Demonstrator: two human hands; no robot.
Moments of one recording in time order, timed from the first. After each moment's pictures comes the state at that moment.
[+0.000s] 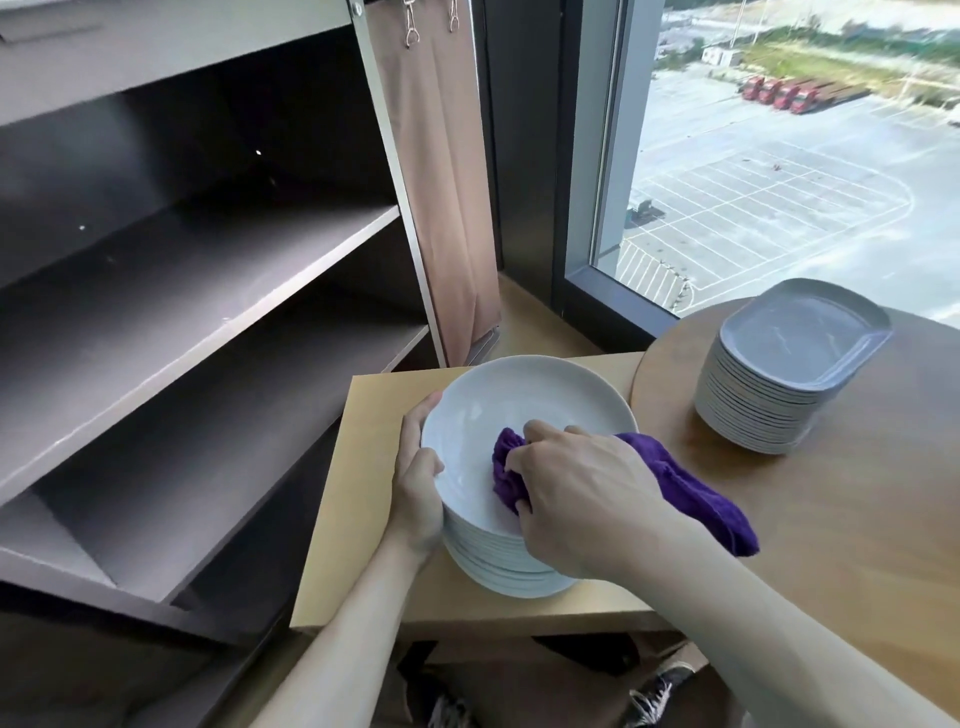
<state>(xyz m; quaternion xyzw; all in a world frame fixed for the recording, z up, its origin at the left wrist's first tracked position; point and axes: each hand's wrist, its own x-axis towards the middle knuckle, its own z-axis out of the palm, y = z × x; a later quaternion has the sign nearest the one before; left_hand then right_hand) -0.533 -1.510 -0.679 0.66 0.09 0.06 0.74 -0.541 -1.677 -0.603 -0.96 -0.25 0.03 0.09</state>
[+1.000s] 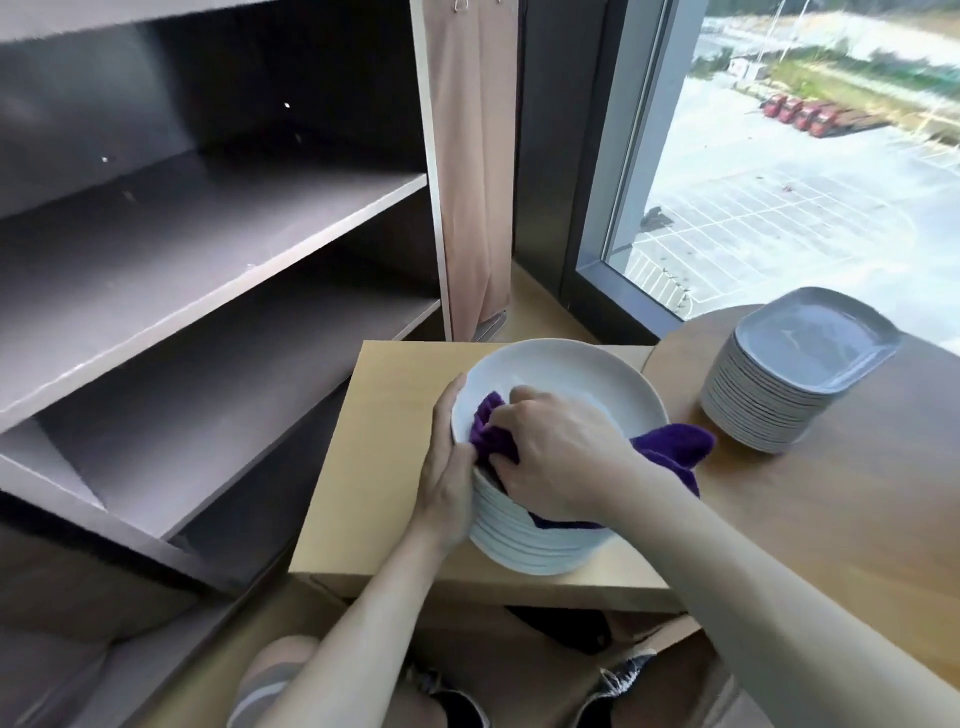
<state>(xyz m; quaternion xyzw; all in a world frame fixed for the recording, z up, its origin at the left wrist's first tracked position) -0.560 -1.513 -0.702 0.72 0.05 0.07 0.69 -0.530 -1.650 -0.604 -0.95 -0.30 0.05 0.10</state>
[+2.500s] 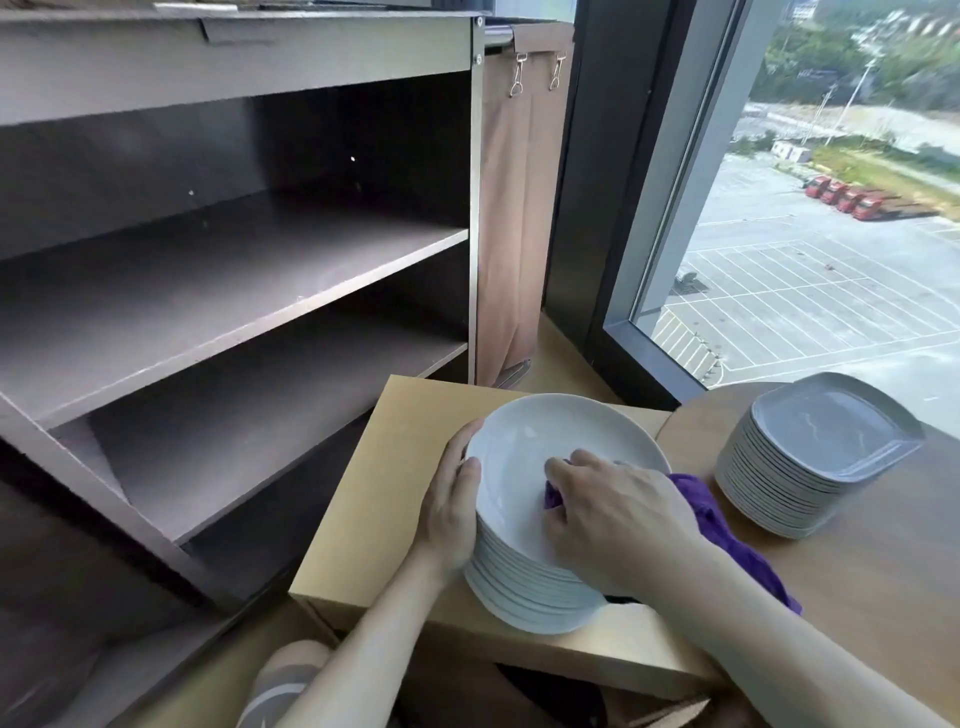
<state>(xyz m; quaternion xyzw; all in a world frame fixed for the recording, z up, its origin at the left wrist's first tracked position) -0.552 -1.519 -0.698 0.71 0.07 0.12 0.68 -0.532 -1.692 -0.615 -0.96 -0.28 0.00 0.03</state>
